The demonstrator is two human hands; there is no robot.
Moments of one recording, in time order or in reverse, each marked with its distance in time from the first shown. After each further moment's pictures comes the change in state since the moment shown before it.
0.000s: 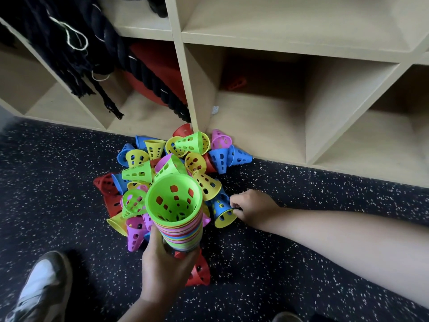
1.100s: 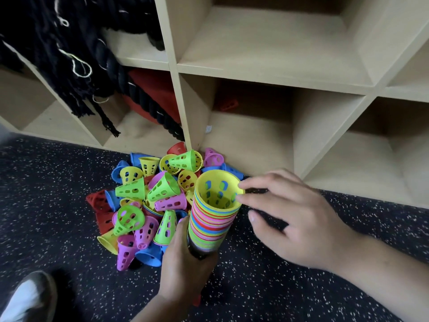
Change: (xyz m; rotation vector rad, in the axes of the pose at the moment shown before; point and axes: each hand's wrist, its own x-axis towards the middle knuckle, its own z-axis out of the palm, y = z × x) left_hand 0.014 0.043 0.040 0.096 -0.110 0.157; right_hand -0.121 -0.047 -0.125 0.050 0.750 -0.536
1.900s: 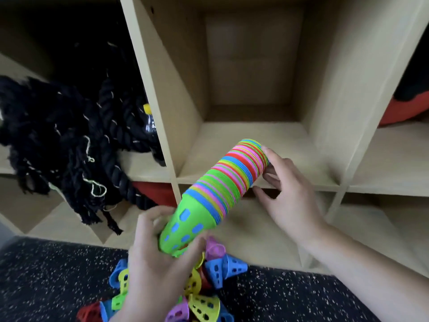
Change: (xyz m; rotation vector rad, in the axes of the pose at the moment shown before) left_hand 0.132 0.161 -0.081 -0.150 0.254 0.403; right_hand 0.130 0.087 -0.045 0.021 0.499 0.261
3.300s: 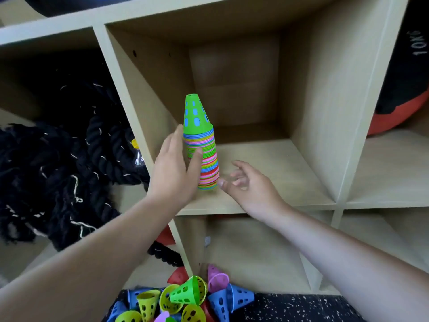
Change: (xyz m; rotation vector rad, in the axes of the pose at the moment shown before) left_hand 0.178 0.032 0.054 0.358 -0.139 0.259; right_hand 0.065 0.000 0.040 0.151 -0.166 0.417
